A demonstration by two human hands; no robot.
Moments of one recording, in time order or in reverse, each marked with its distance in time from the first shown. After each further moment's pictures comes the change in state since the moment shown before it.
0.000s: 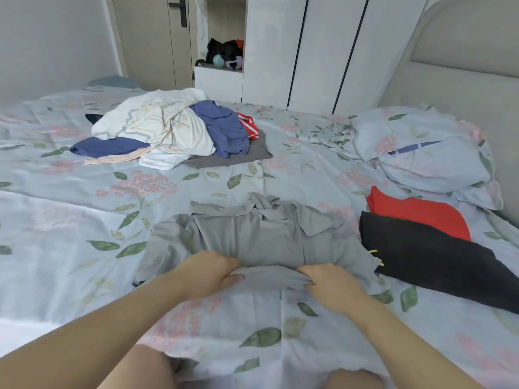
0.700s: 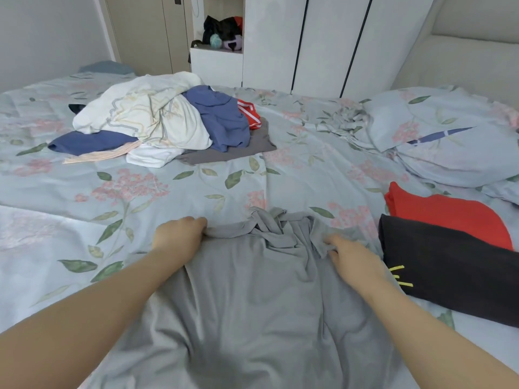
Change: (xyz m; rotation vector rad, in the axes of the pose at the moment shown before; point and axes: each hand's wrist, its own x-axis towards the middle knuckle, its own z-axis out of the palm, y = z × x) left_hand 0.071 -0.081 -0.005 0.087 0.144 -0.566; right_hand 0.082 0.063 -0.004 0.013 0.174 0.345
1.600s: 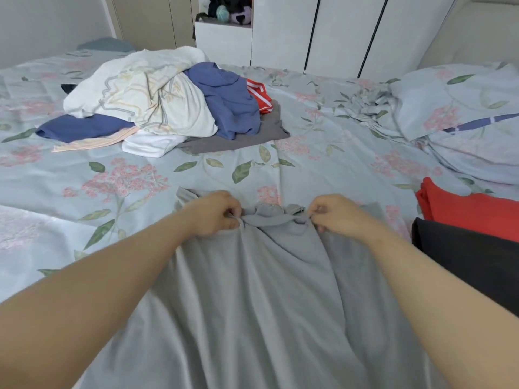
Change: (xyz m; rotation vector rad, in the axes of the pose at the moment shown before) left_hand 0.083 0.005 0.001 -0.459 -0.174 0.342; right_hand 0.089 -0.061 -0.029 0.435 -0.159 -0.200
